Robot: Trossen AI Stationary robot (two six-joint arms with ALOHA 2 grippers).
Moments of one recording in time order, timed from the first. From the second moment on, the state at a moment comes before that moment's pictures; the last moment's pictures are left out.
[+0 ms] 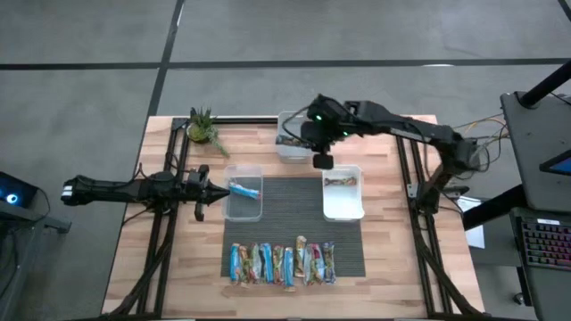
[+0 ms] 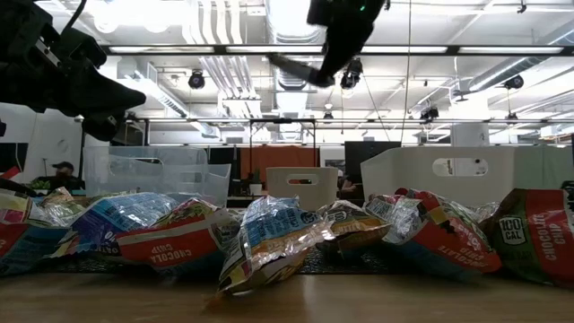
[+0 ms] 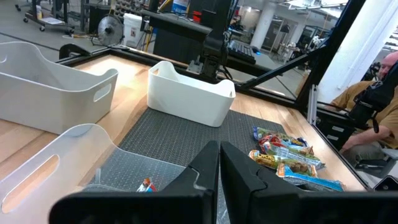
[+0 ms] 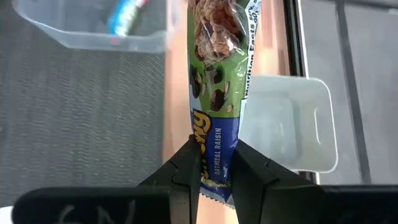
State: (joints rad) left arm -0.02 0.18 0.01 0.03 -0.07 -0.29; right arm -0.32 1.74 1.74 -1.00 -0.02 -0.34
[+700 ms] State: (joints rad) left arm -0.02 0.18 0.01 0.03 -0.07 -0.29; right arm -0.48 2.05 1.93 -1.20 -0.02 -0.49
